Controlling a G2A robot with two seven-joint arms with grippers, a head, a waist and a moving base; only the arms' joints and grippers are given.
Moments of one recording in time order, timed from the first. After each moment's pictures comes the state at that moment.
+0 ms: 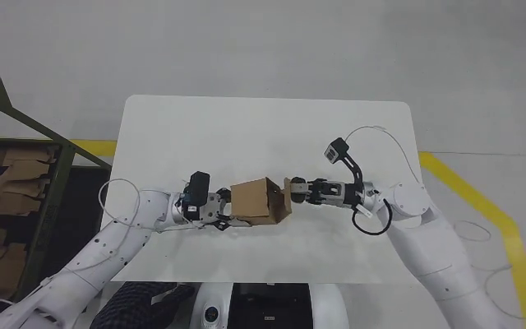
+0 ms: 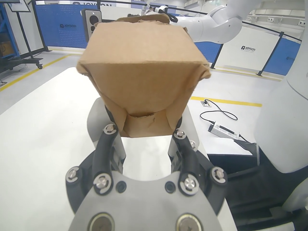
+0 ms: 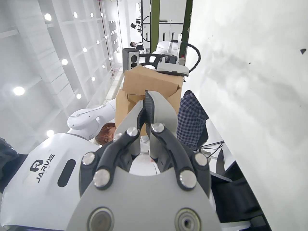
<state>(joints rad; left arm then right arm) 1.18 -0.84 -0.90 -1.43 1.47 -1.01 0.80 -1.16 -1.10 1.10 -1.54 0.49 -0.13 1.10</state>
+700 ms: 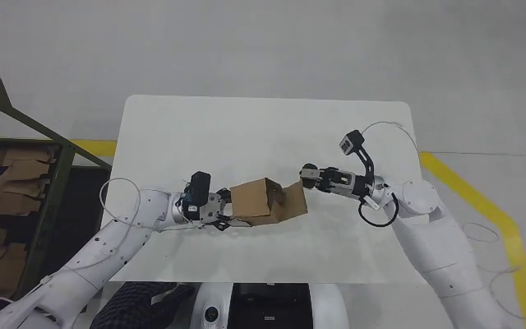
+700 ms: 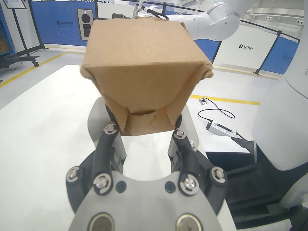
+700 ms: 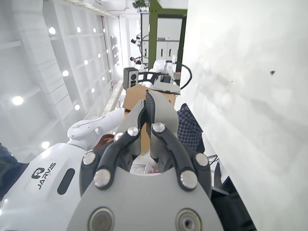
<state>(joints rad) 1.17 -0.83 -0.88 -1.42 1.47 -1.01 0.81 -1.19 -1.08 1.20 -1.52 0.46 -0.17 1.02</state>
